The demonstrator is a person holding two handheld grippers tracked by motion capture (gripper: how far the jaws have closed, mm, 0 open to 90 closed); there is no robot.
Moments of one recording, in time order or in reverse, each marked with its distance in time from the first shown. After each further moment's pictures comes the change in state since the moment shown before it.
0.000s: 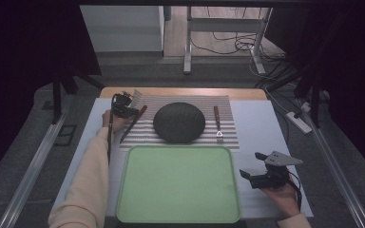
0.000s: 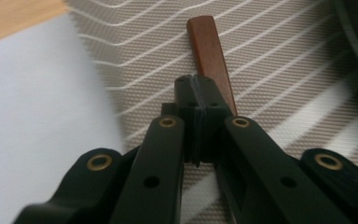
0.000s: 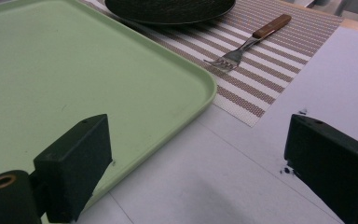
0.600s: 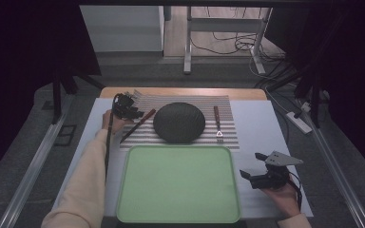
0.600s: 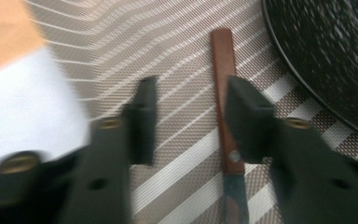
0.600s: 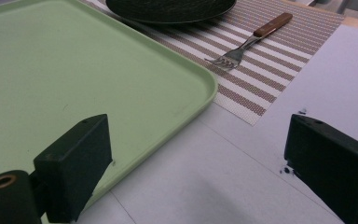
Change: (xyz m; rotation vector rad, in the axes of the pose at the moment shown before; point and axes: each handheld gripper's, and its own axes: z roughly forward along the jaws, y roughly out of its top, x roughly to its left) left arm -0.021 0.005 -0.031 -0.023 0.043 0.076; right arm -0.001 -0.001 -0.001 0.000 0.007 0.006
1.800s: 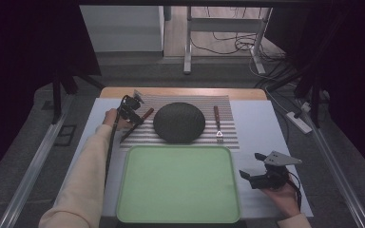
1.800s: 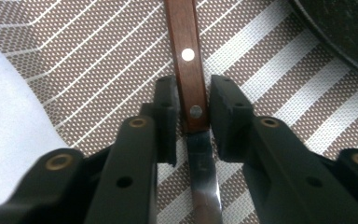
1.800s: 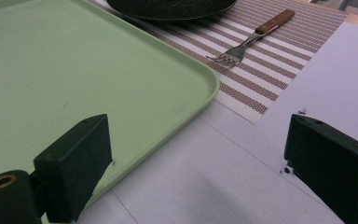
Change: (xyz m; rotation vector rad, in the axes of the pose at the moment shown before) left arm -0.012 0.012 0.021 0.319 -0.065 0.059; right arm 0.001 0.000 0.002 0.013 0.001 -0.002
